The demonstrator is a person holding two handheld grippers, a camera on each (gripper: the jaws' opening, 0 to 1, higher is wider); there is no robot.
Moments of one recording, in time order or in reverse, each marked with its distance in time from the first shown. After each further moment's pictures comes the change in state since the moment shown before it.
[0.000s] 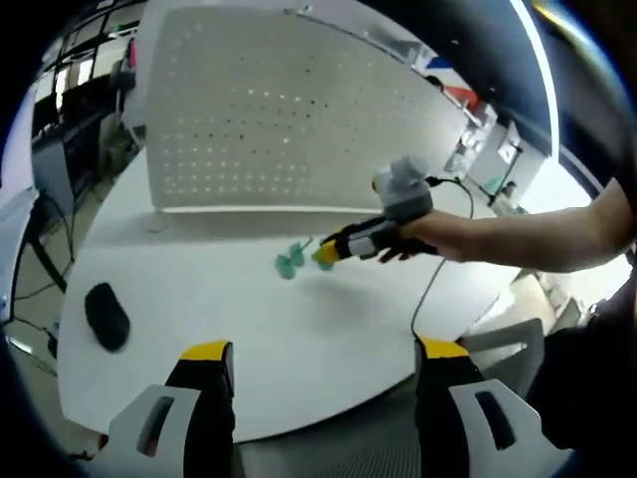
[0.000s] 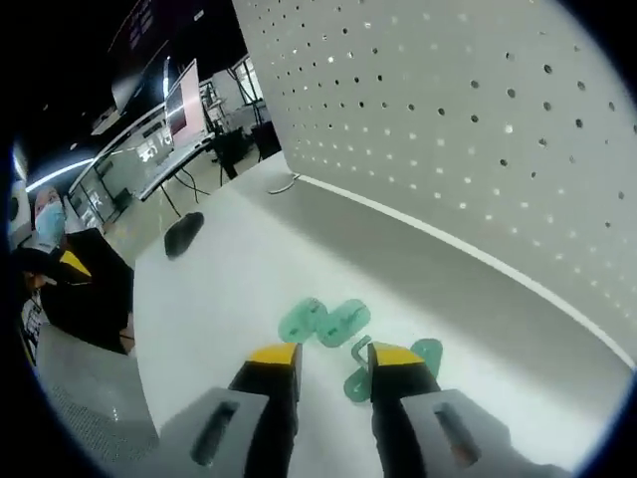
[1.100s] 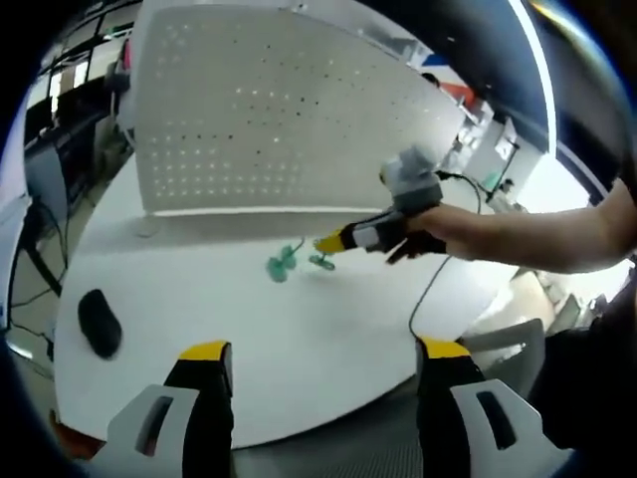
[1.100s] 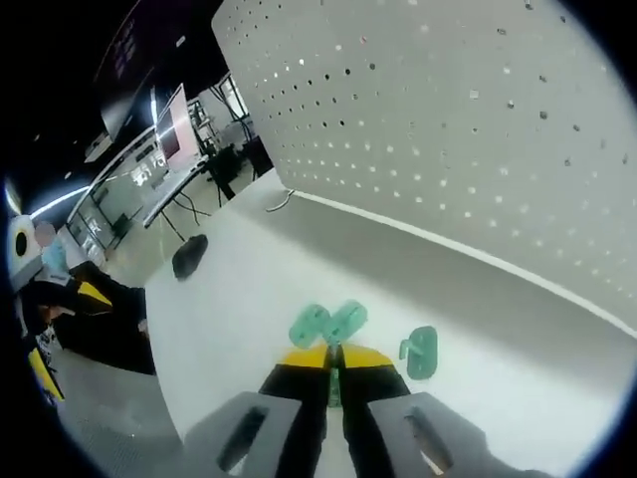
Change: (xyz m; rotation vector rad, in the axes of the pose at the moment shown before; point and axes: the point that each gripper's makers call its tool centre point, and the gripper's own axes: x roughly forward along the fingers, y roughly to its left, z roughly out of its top) left arm 0.010 -0.011 0.006 0.022 0.004 -0.010; right arm -0.032 0.002 0.010 0.111 -0.064 0.023
